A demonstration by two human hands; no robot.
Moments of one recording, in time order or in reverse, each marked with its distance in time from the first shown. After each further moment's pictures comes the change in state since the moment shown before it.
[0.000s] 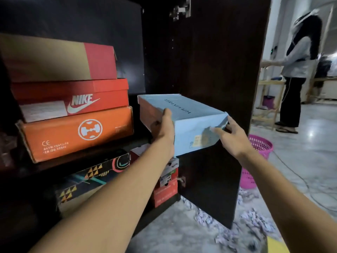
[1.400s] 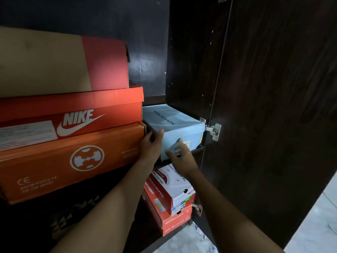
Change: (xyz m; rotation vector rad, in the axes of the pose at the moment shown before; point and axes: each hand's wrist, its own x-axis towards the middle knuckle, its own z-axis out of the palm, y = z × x) left_hand 0.186 0.032 -0.050 0.450 0.101 0.202; right_hand 0.173 0.072 0.230 -0.106 -0.372 0.095
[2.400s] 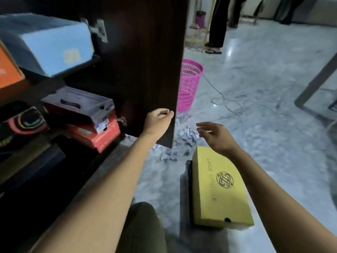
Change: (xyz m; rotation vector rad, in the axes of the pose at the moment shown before) left_hand -0.279 -0.101 0.142 0.159 -0.698 -0.070; right_hand -0.386 0.132 -0.186 -0.220 0.384 0.415
